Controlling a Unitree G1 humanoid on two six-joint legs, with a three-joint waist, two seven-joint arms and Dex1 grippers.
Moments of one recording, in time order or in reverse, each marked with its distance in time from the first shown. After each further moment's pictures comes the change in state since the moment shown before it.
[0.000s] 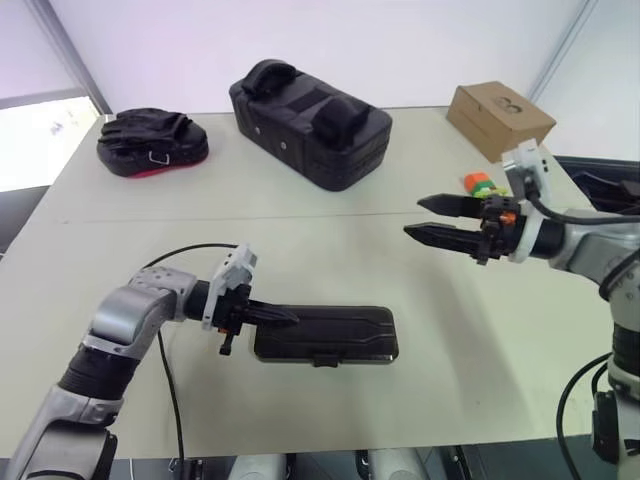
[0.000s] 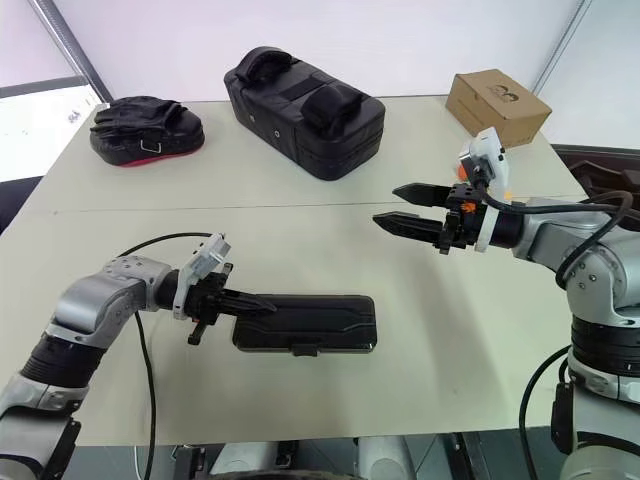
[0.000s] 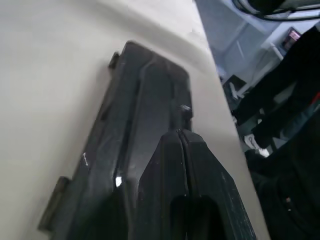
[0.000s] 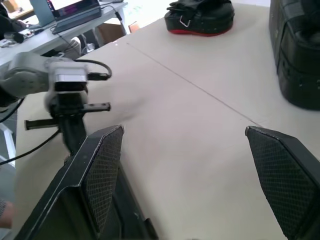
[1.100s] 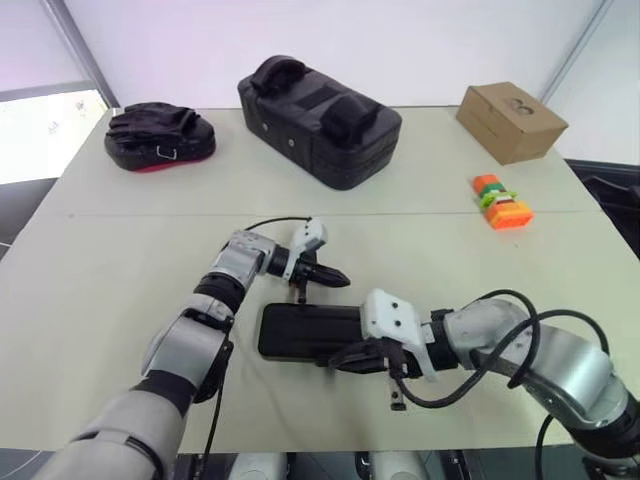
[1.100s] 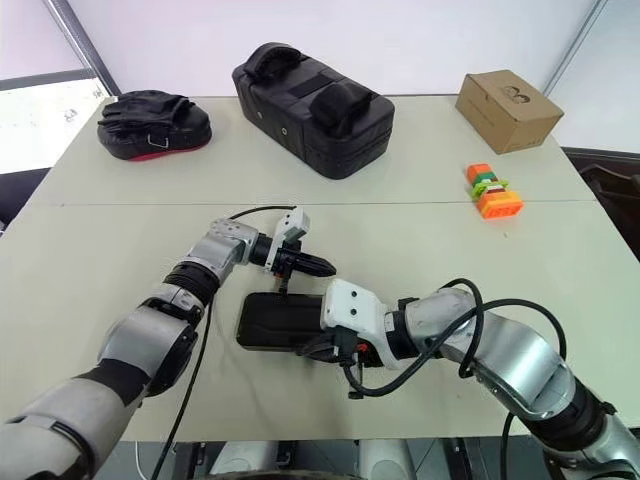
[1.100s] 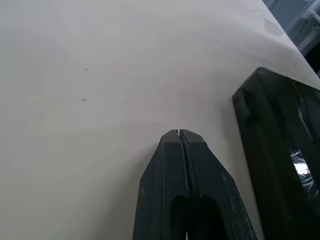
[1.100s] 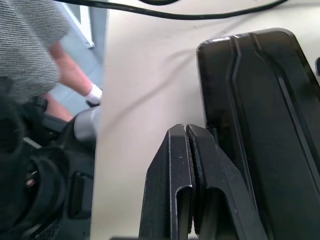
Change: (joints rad) left arm -0.529 -0.456 -0.140 1.085 0.458 -0.629 -0.053; right arm 0.179 0.049 0.556 -0.505 -0.197 0.034 -0.160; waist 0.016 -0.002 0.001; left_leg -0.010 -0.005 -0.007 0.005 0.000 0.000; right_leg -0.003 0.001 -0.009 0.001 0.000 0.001
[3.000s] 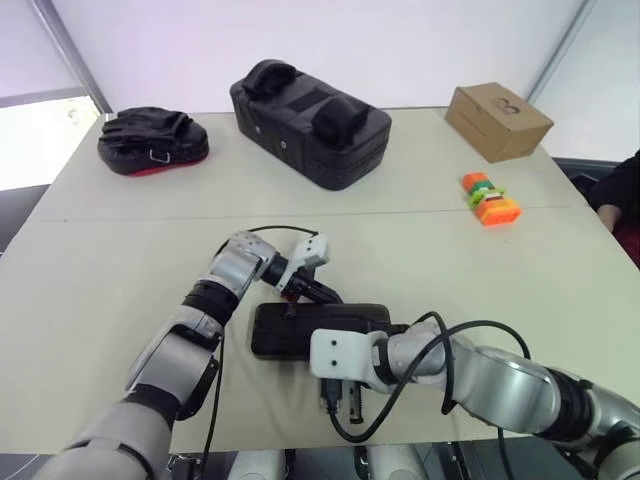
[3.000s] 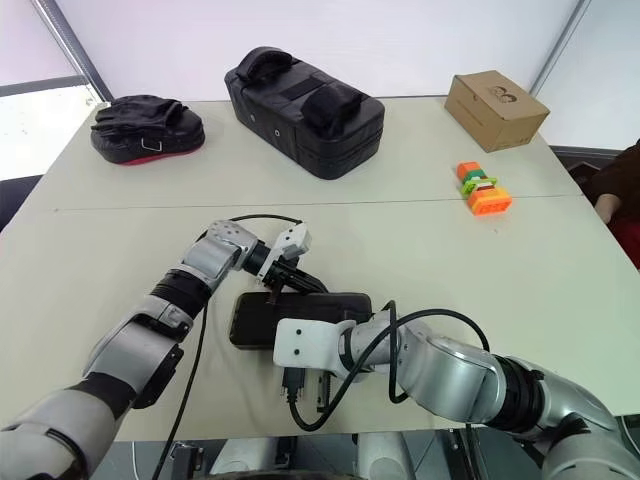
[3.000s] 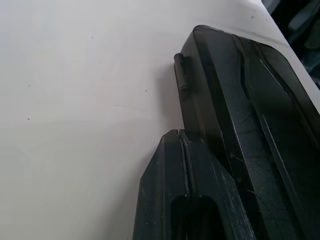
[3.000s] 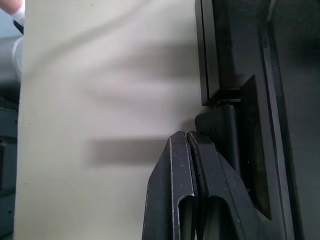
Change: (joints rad) left arm 0.112 0.082 -0.119 -0.329 0.033 0.167 -0.091; right arm -0.259 0.069 0.516 -0.026 -0.334 0.189 -0.225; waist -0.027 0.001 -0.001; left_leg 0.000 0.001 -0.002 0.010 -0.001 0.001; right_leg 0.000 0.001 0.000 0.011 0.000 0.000
